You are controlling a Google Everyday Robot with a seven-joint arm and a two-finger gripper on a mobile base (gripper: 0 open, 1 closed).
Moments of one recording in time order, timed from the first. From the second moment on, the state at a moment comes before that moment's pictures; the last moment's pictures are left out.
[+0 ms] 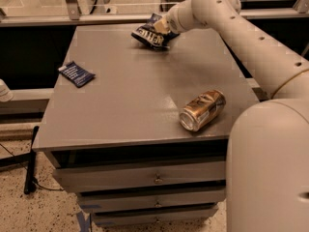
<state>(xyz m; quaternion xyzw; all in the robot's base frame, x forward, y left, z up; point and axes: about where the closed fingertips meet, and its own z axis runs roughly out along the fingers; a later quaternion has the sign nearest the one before) 0.865 -0.047 0.901 -0.36 0.77 0.09 0.51</state>
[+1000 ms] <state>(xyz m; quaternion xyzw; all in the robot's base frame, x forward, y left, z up) 0.812 -0.041 0.902 -0.41 0.77 0.10 0.48</state>
